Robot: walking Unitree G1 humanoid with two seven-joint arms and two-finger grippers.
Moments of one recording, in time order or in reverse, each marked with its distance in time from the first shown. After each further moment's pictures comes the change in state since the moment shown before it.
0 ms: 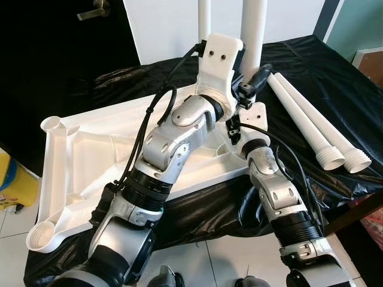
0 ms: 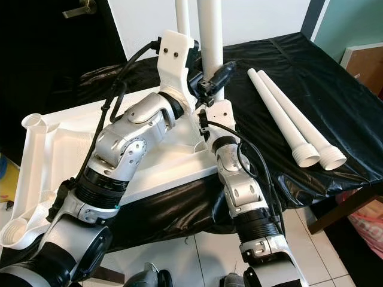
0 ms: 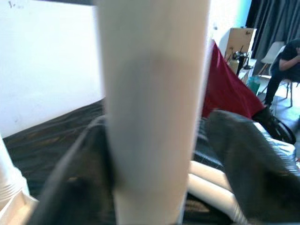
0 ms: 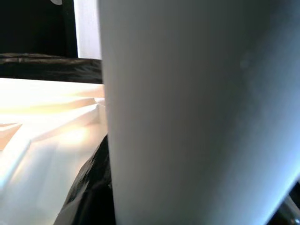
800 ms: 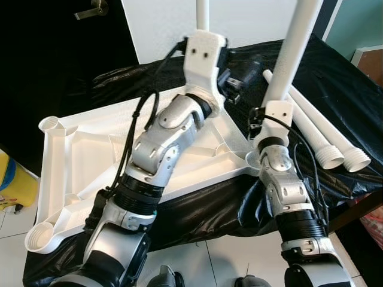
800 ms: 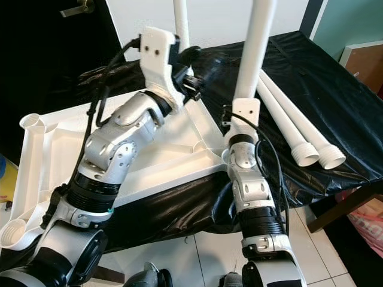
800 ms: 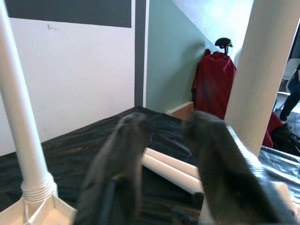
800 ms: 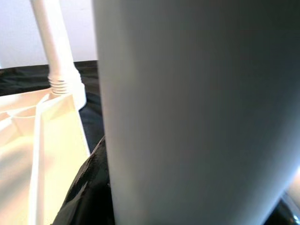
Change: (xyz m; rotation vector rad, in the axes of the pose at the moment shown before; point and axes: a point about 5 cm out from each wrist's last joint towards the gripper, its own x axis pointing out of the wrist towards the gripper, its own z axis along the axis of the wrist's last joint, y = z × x) left arm -0.025 0.022 0.006 0.052 -0.070 0.091; right arm -0.001 -0.050 -0.008 0.103 0.035 -0.298
